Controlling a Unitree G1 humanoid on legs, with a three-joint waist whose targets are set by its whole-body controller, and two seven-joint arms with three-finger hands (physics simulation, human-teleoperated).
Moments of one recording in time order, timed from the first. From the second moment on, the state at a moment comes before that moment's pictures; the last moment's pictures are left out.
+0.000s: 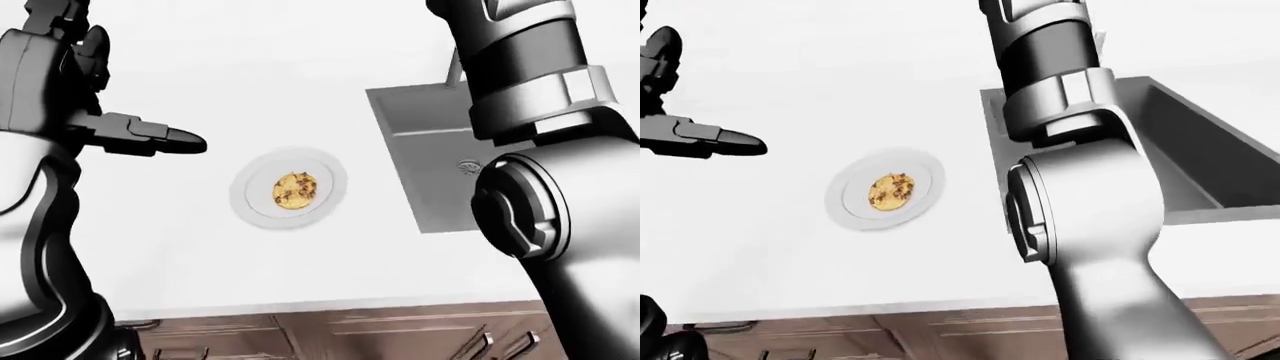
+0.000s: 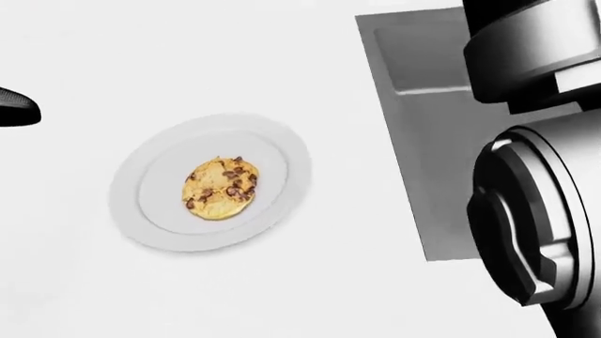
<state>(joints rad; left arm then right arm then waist) -0.69 0.57 0.33 -0.58 -0.02 1.02 -0.24 -1.77 -0.23 -0.10 1.05 -0.01 0.51 0.05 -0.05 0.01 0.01</state>
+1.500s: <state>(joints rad) -0.71 0.47 0.26 -0.51 -0.05 0.78 -0.17 -0.87 -0.15 -0.09 -0.44 -0.01 0.86 -0.10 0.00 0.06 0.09</state>
